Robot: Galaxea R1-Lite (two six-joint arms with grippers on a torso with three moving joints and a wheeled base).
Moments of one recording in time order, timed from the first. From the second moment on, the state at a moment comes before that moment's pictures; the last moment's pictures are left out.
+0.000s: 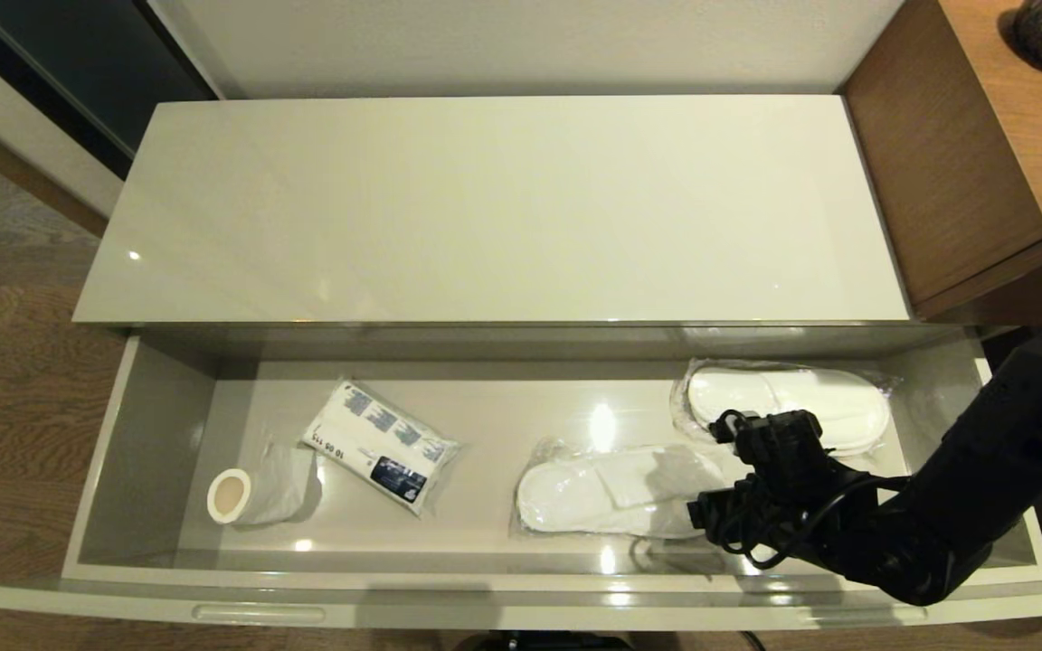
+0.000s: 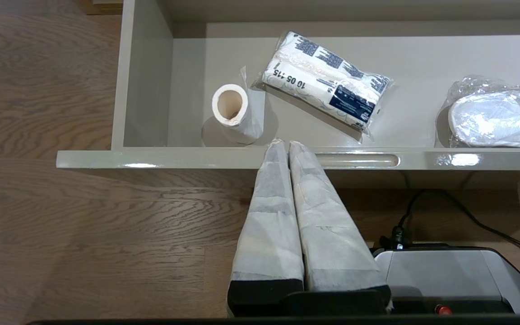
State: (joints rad) left arm 0.01 0.00 0.00 0.01 0.01 0.00; right arm 0.42 2.11 -0.64 -0.66 -0.23 0.17
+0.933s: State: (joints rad) left arm 0.01 0.00 0.00 0.01 0.01 0.00; right arm 0.50 2.14 -0.62 -0.75 -0.32 0.15
